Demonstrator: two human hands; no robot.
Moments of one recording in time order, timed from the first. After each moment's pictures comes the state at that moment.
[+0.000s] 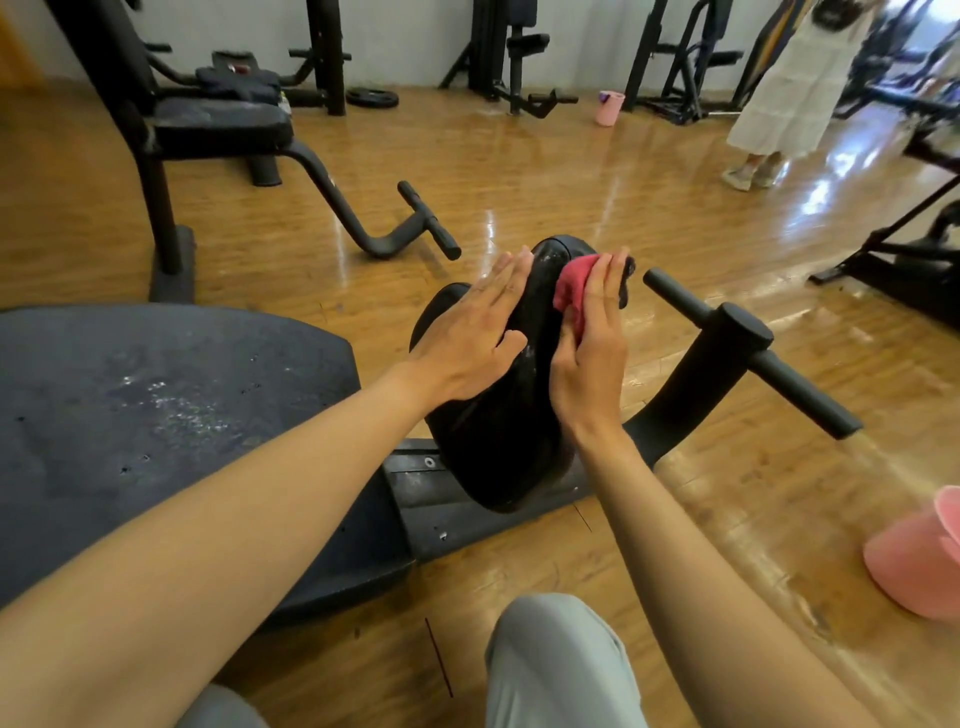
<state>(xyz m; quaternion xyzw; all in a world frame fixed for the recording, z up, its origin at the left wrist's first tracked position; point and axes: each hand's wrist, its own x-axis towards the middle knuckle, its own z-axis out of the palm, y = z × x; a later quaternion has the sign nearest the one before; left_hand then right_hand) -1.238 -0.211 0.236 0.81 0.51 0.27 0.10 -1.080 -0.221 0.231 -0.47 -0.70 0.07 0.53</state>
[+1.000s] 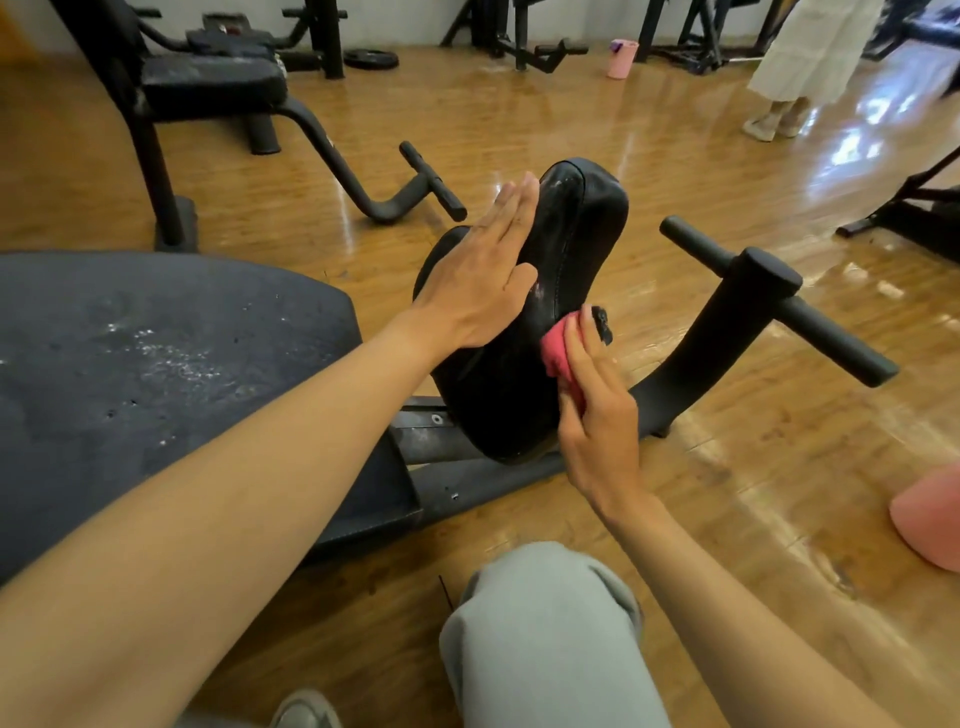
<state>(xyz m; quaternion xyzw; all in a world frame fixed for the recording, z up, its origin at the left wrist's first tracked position) -1.229 -0.220 0.233 0.79 0.52 0.29 0.10 -1.050 -0.294 0.146 -0.46 -0.75 0.13 0.46</state>
